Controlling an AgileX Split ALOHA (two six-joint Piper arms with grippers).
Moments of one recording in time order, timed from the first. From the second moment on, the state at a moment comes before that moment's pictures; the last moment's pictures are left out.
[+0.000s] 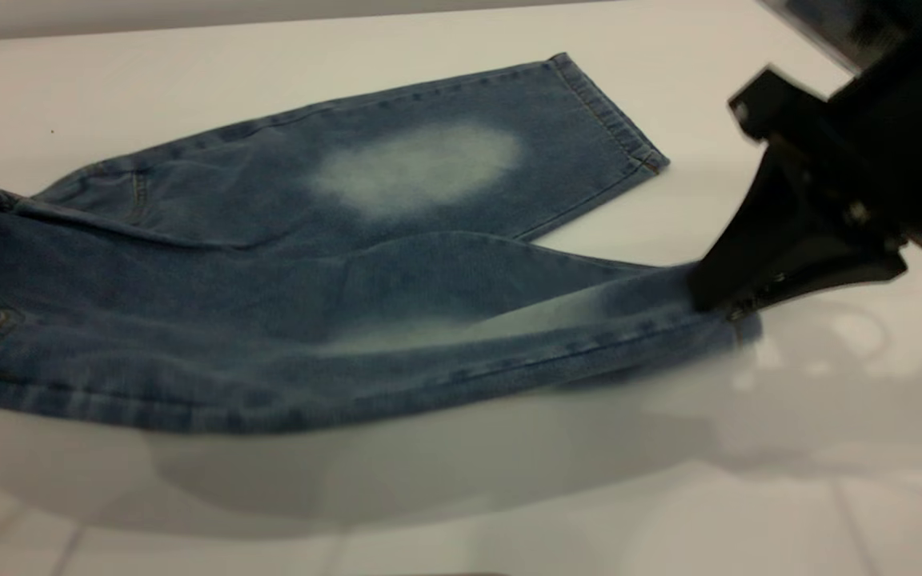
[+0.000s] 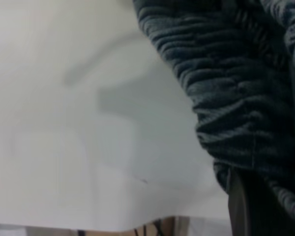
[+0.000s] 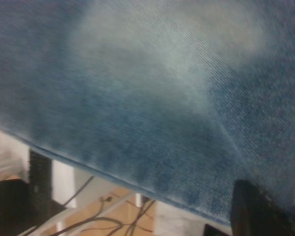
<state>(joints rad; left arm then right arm) -0.09 1.55 -0.81 0.05 0.70 -0.23 0.20 1.70 -0.67 1.18 0.73 -0.74</state>
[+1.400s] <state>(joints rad) 0.00 1.84 -0.81 -0.30 -0.01 -0.73 0.13 2.26 -1.55 1.15 0.77 -0.44</state>
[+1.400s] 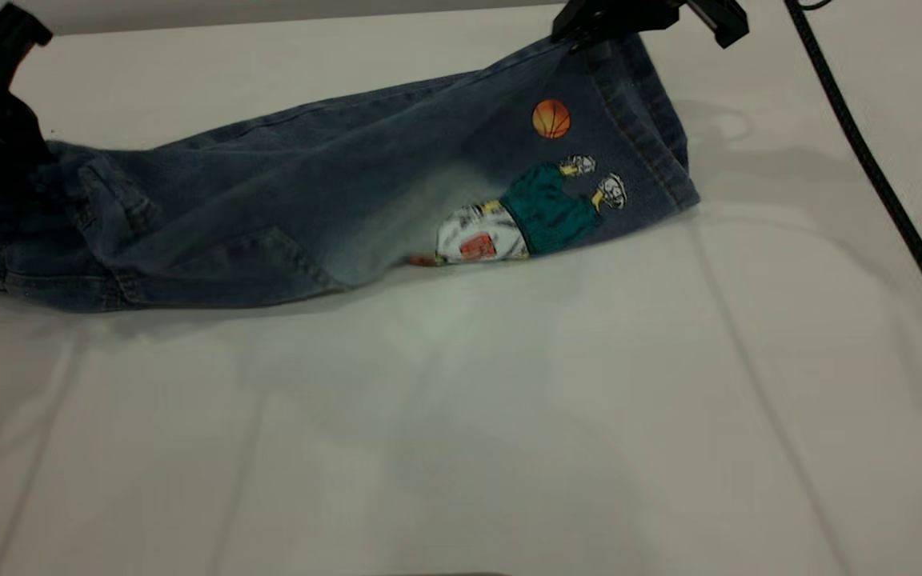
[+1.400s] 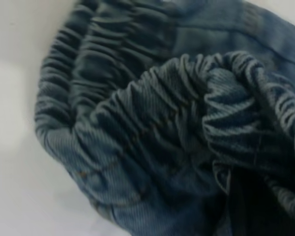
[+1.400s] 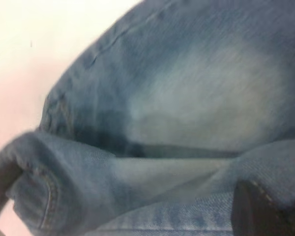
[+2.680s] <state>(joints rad) 0.00 2.04 -0.95 -0.29 -0.12 -0.92 0.09 2.56 -1.78 1.61 0.70 -0.35</state>
